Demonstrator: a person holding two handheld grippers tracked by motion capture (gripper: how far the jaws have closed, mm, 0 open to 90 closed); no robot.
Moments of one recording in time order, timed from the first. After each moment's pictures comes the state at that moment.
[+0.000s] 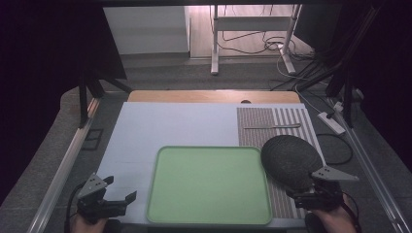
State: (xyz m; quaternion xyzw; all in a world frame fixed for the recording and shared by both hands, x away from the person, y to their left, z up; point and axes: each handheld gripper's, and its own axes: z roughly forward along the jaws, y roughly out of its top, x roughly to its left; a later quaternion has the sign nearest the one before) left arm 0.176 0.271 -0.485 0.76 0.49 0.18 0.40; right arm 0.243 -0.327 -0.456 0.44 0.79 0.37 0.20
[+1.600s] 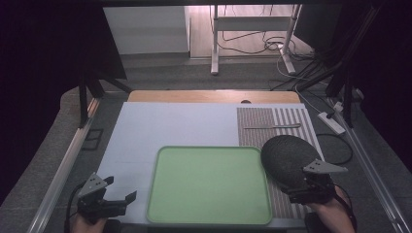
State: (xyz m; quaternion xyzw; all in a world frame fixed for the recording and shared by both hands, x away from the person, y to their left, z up) left arm 0.177 0.272 -0.486 0.75 0.49 0.18 0.40; right arm 0.261 -0.314 -0.456 0.41 0.81 0.36 0.18
